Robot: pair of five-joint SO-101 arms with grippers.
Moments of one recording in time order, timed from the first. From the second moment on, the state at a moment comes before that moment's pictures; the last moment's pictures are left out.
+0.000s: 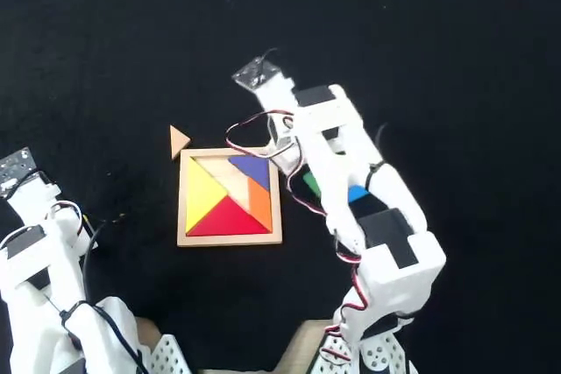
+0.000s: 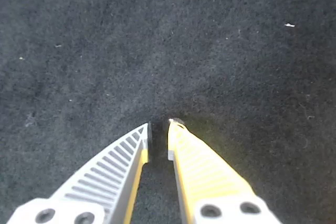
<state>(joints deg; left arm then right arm) -40.0 -39.1 72.8 42.5 -4.6 -16.7 14.2 11.2 64.6 21.9</state>
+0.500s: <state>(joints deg) -7.8 -27.2 33.4 68.0 1.0 -14.0 14.2 15.7 55.3 16.9</state>
